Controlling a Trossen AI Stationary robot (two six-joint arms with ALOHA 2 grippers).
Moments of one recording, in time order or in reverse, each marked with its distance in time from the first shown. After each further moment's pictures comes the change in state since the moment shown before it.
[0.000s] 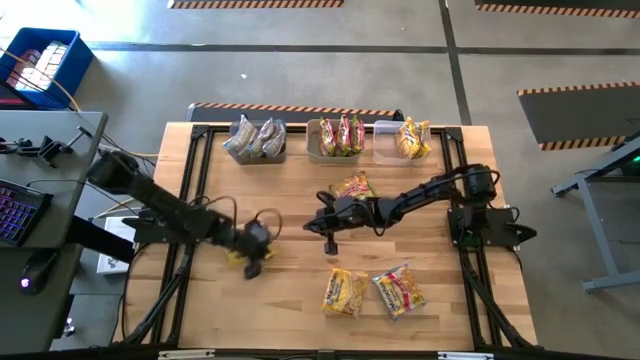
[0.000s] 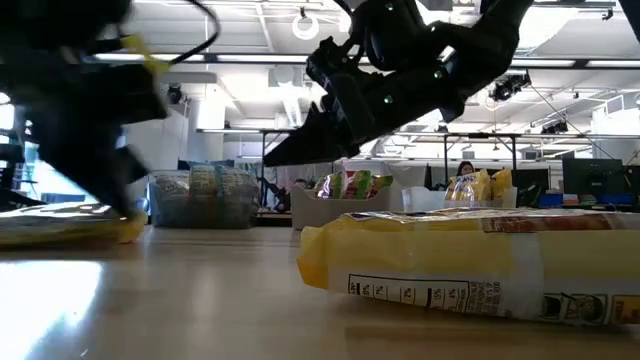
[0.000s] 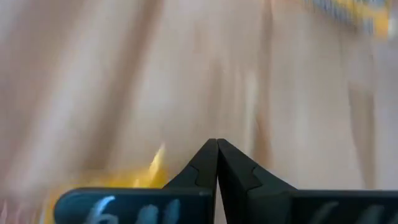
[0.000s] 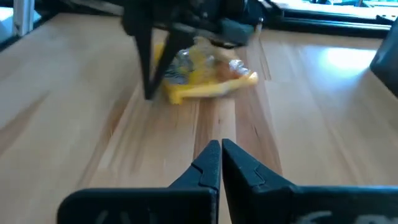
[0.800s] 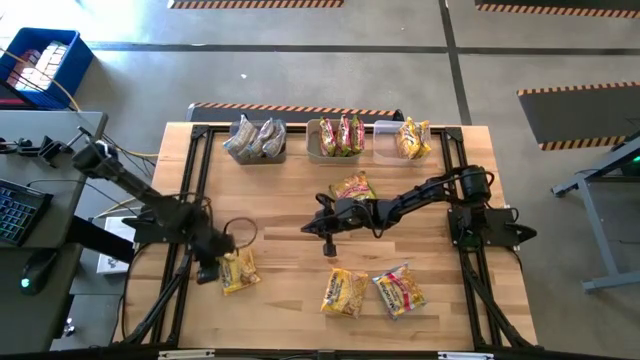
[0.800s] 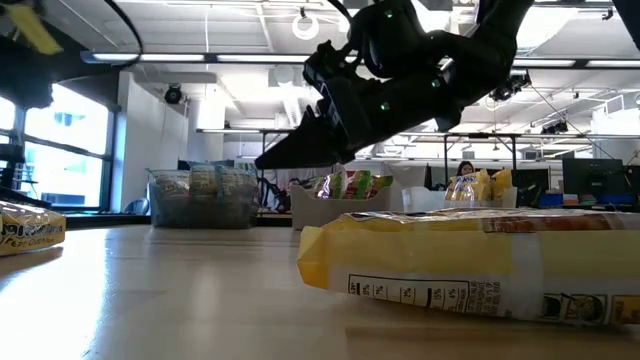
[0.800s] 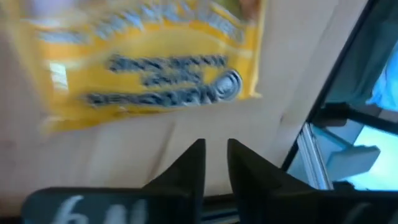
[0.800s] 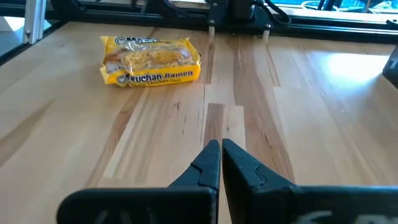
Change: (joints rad) left arm -0.161 -0.378 0.093 -0.793 0.507 -0.385; right arm 0.005 0.043 0.000 0.078 -0.025 0.009
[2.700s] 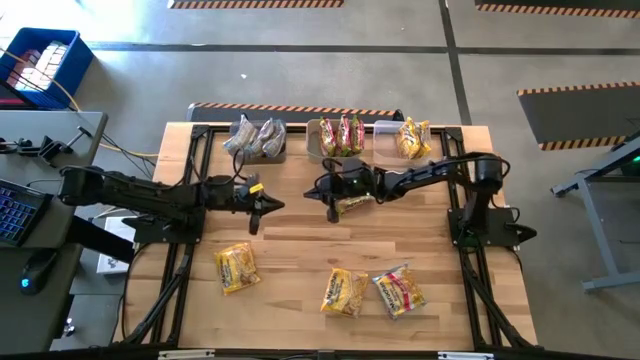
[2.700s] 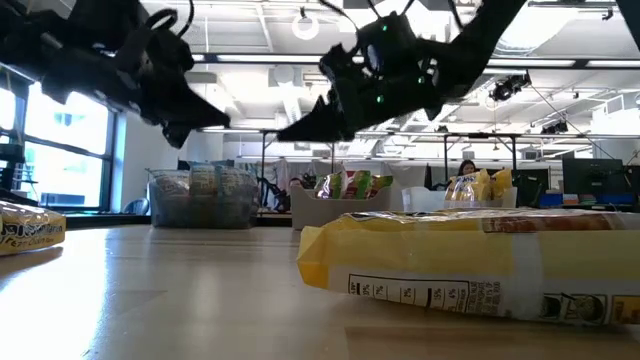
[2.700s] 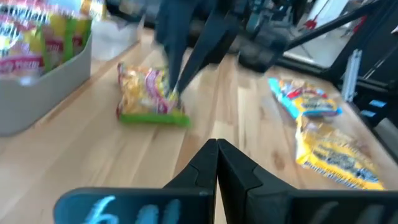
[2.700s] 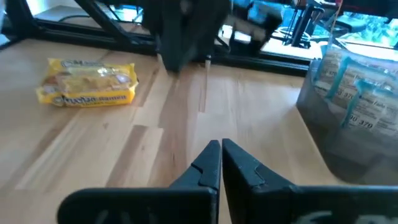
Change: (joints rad) left arm 0.661 0.044 -0.272 1.226 -0.329 0.755; right arm -0.231 -0.124 0.000 -0.062 -0.159 -0.151
